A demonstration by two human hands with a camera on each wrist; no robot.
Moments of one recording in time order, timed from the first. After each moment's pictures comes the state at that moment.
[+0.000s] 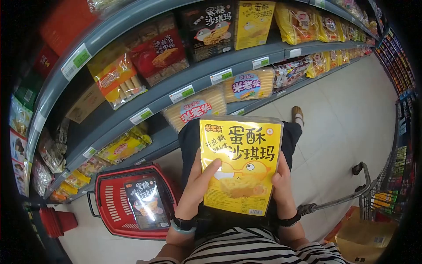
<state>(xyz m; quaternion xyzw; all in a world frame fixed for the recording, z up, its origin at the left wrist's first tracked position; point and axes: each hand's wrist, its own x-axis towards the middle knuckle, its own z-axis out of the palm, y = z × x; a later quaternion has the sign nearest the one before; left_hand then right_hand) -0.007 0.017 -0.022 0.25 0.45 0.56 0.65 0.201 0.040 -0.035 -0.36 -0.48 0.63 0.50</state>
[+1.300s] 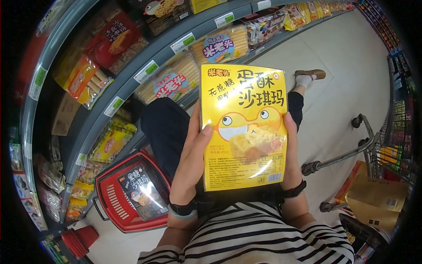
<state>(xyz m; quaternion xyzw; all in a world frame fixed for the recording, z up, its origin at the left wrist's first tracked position) 0.032 0.024 -0.011 0.34 0.39 0.52 0.68 0.227 0.027 -0.023 -0.34 -0.13 0.76 0.55</state>
